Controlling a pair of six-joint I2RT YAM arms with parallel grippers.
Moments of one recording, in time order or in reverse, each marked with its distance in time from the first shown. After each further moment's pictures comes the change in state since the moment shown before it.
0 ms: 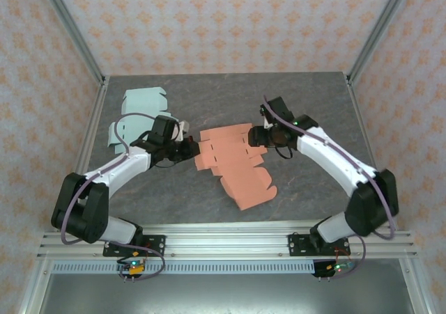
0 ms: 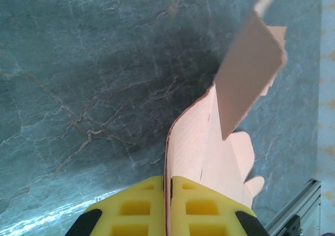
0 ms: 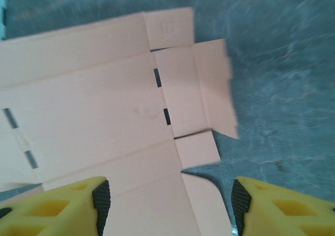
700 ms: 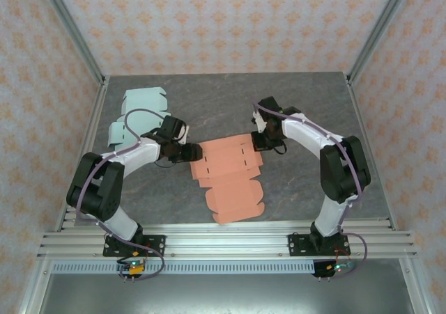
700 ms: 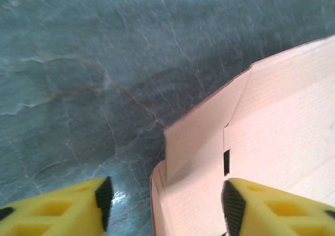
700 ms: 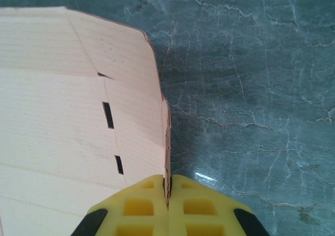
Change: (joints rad) left arm 0.000 0.190 0.067 -0.111 -0.168 0.249; right arm -0.119 0.370 0.090 -0.035 -0.207 -0.264
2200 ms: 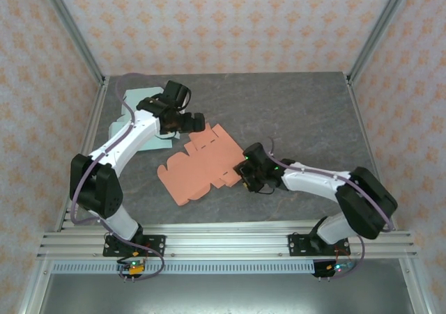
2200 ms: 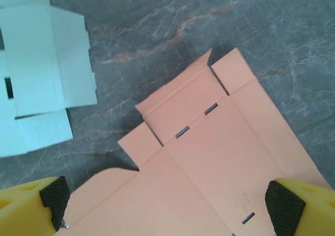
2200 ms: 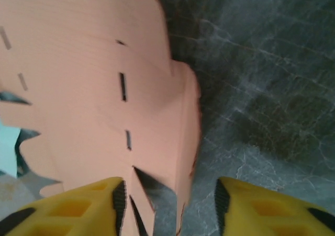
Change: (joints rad) left arm -0.029 0.033 0.541 -0.475 -0.301 -0.014; right arm 0.351 -0.328 -0.602 0.603 0.091 1.433
